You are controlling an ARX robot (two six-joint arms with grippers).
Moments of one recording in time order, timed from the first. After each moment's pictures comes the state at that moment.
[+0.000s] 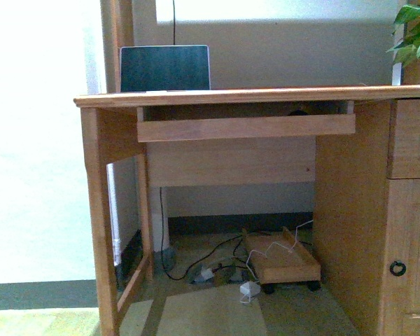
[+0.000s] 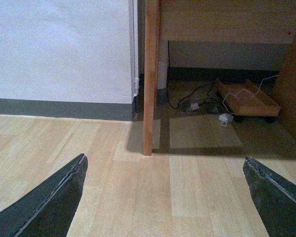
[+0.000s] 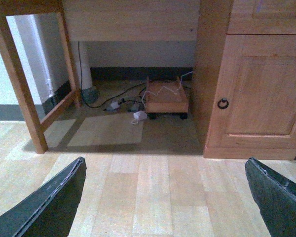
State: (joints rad) left arm 0.00 0.00 0.01 0.00 0.00 0.00; right arm 0.00 0.00 0.02 0.00 0.00 0.00
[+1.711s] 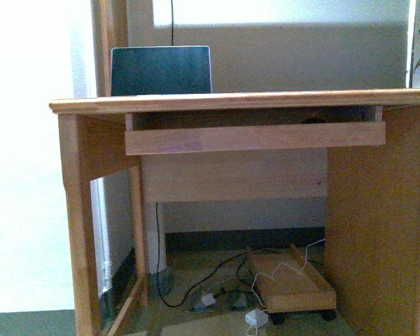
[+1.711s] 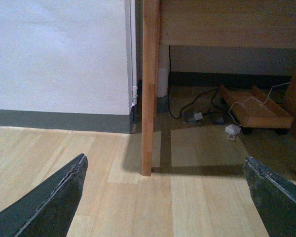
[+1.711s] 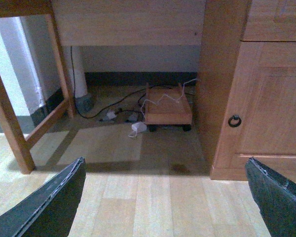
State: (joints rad) left arm 0.00 0.00 0.01 0.00 0.00 0.00; right arm 0.00 0.00 0.02 0.00 0.00 0.00
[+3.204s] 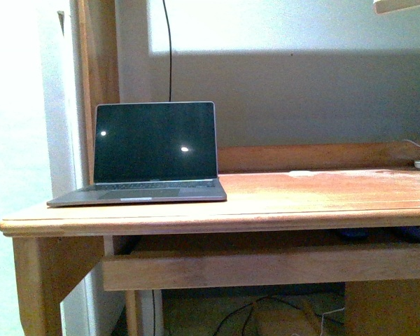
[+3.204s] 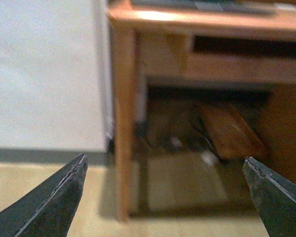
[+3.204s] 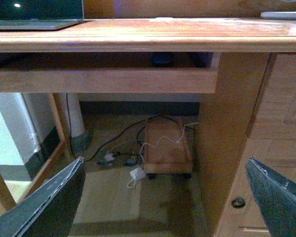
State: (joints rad) left arm 0.09 0.20 0.10 -0.15 0.31 -0.04; right arm 0.00 0.00 0.02 0.00 0.00 0.00
